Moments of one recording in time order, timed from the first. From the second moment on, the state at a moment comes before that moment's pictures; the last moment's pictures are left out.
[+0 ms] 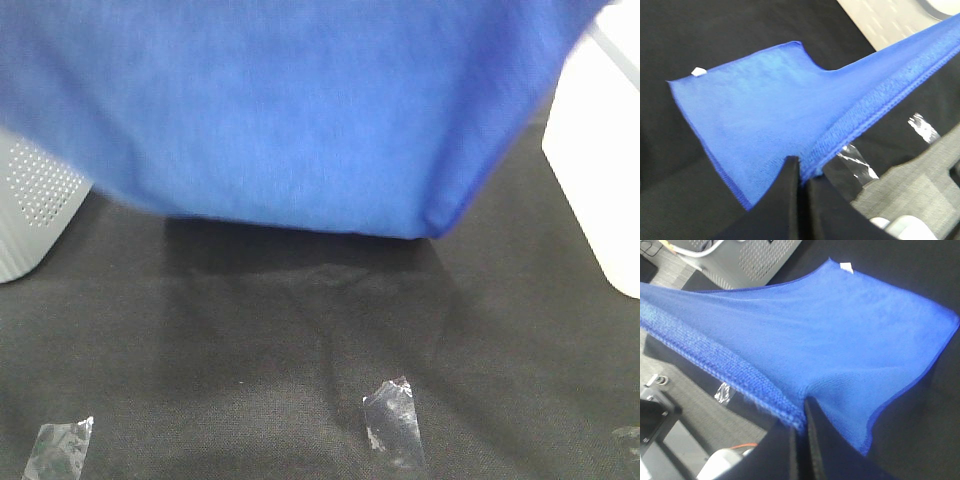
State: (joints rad) left arm -0.33 1.04 -1.39 -0.36 1.21 0.13; right arm 0.32 1.15 -1.41 0.42 1.22 -0.11
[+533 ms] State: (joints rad) left arm -0.33 0.85 -0.94 -0.56 1.20 0.12; right arm 0.32 0.92 -1.06 0.50 1.22 -0.05
